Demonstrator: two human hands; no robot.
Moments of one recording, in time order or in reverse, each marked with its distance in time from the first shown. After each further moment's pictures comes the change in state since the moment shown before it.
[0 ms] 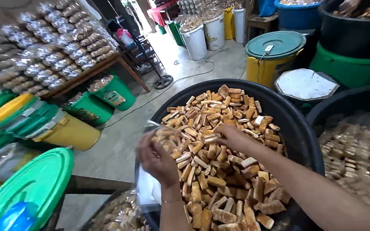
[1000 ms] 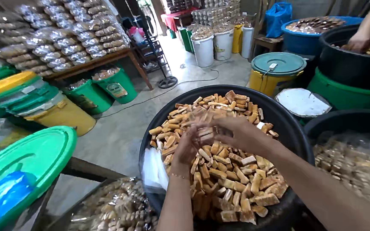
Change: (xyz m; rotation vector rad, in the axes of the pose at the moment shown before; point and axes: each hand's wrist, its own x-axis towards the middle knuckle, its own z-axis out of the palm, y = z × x) left_hand -0.002 0.007 0.014 -1.125 -0.647 -0.932; right_hand -0.045 -0.067 -0.019 -0.115 0.175 -0.465
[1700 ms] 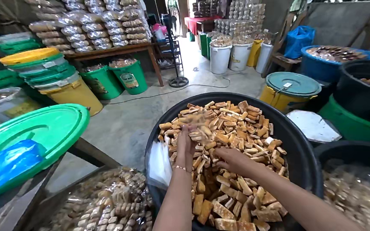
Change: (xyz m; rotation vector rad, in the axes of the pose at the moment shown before) left_hand 0.022 -0.006 -0.018 -0.151 0.644 -0.068; right_hand -0.003 0.050 0.077 -0.101 -0.350 -0.043
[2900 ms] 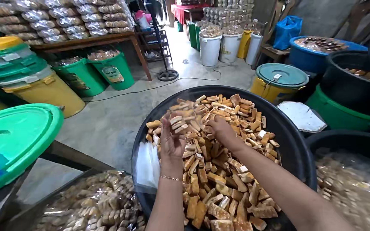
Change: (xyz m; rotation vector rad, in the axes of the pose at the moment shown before) left_hand -0.007 0.013 -0.006 -0.521 -0.183 0.203; right_hand 0.074 0.056 -0.008 -0.185 0.195 0.447
